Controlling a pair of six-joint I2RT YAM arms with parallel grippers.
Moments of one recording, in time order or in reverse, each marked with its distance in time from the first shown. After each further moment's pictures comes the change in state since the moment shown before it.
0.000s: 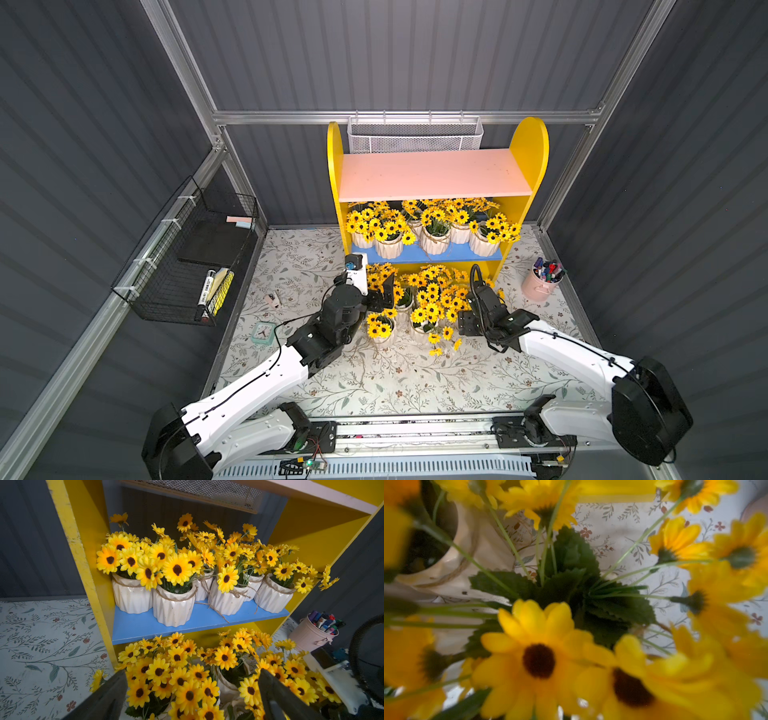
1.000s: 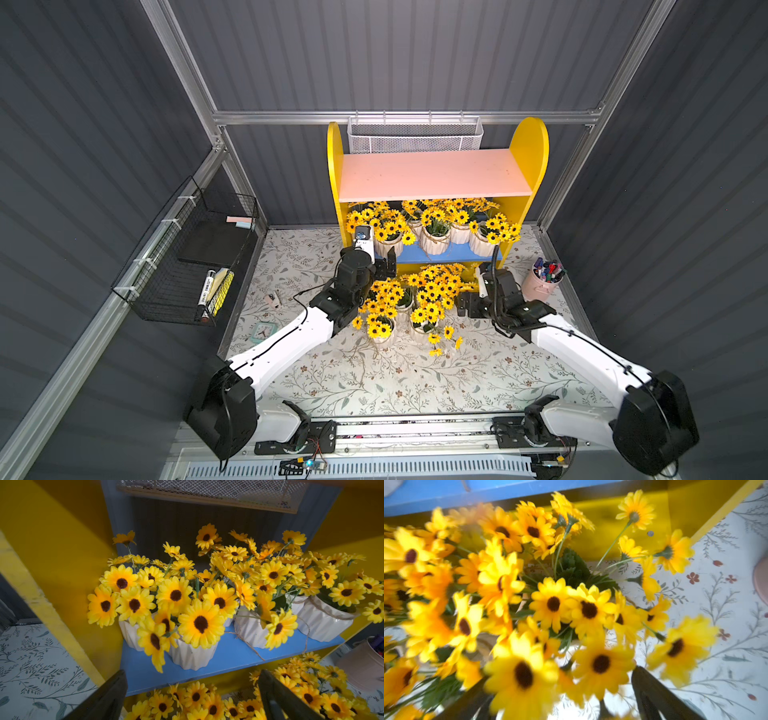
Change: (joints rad) left arm 0.154 0.328 0.192 0.117 0.080 0.095; right arm -0.115 -0.148 0.076 -0.010 -0.203 -0.064
